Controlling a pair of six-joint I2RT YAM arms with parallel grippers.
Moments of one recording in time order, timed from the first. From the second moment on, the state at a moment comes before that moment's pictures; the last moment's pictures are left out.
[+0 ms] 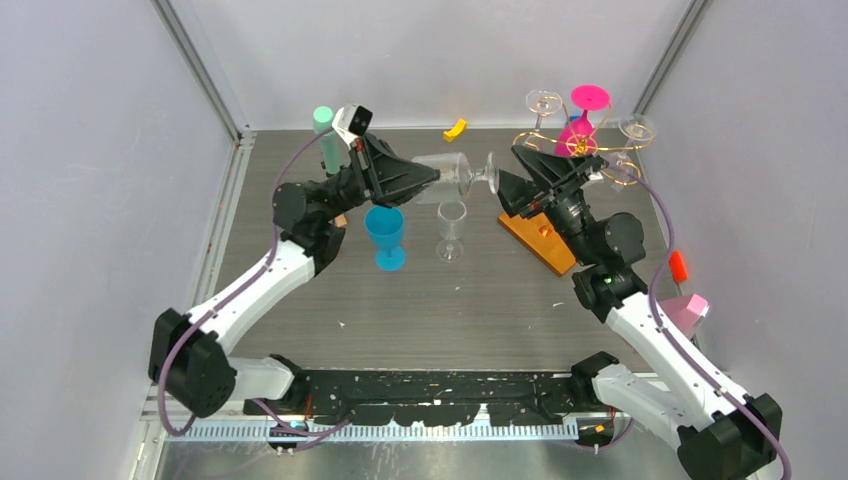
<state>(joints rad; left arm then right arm) -0.56 1.33 1.03 1.09 0.67 -1.84 0.43 0.90 0.73 0.66 -0.20 1.81</state>
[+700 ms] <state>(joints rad) -0.56 1.05 1.27 -0.76 0.45 -0.47 0.43 0.78 0.87 -0.09 -0.08 1.32</state>
